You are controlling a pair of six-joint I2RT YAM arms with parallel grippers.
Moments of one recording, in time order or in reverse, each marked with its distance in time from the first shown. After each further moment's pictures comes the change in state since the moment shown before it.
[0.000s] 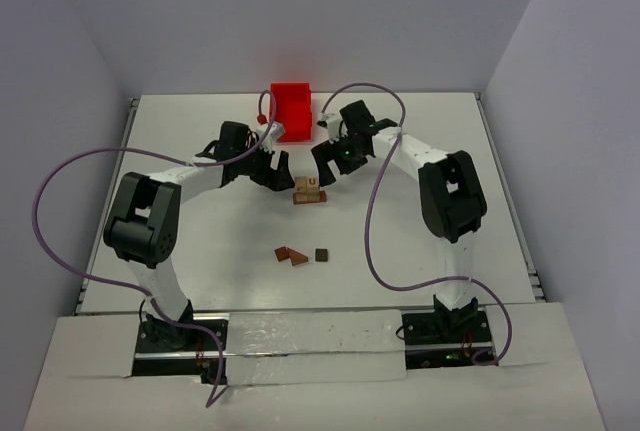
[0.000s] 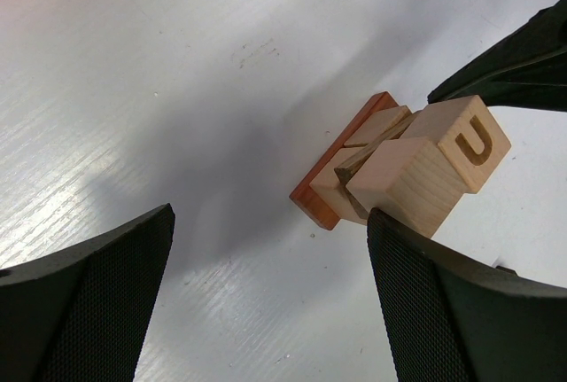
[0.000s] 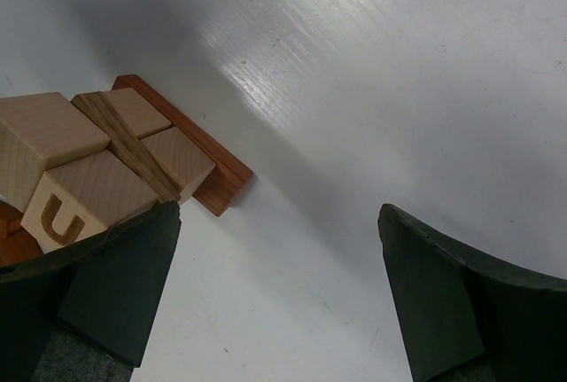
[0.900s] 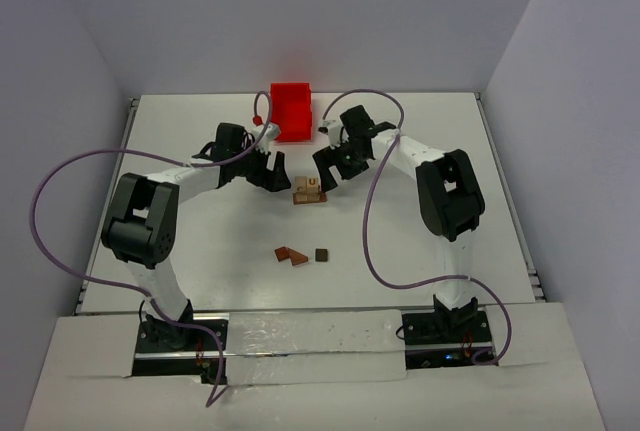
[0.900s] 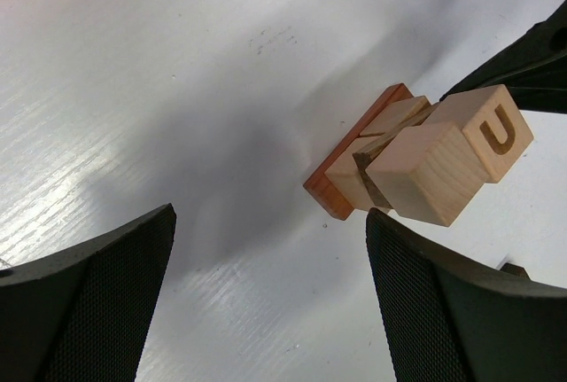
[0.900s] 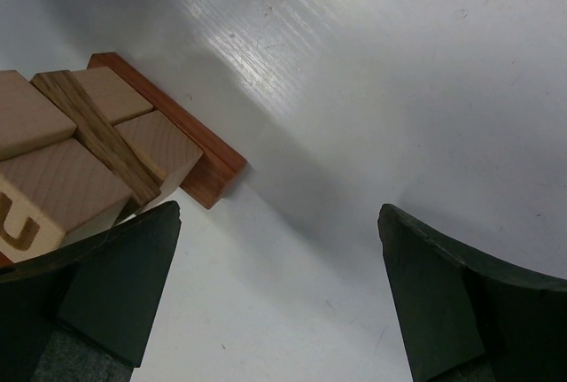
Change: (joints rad) left arm 0.021 -0.007 -0.023 0.006 -0.002 -0.002; right arm -0.008 0.019 -0.020 -0.013 -0.003 -0.001
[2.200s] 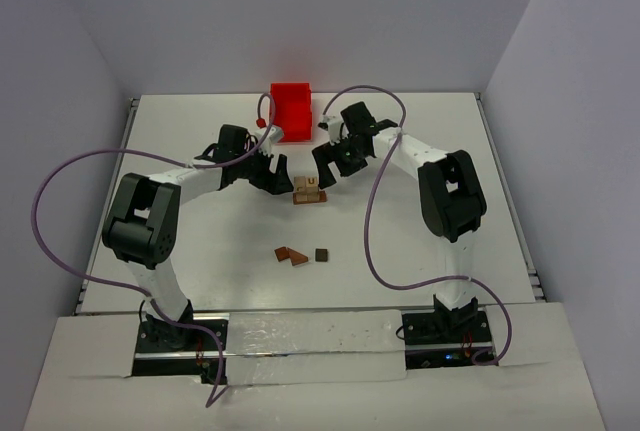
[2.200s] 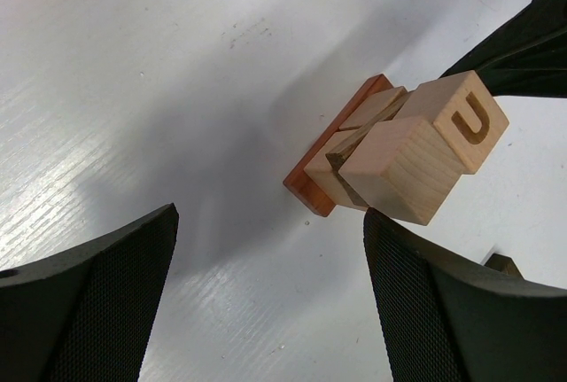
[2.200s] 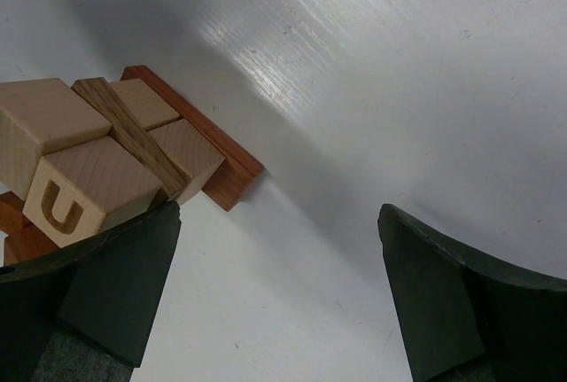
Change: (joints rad) left arm -0.015 0.000 -0.010 0.001 0.024 0.001; right arm -0.004 -0.011 0.014 0.000 -0.033 0.019
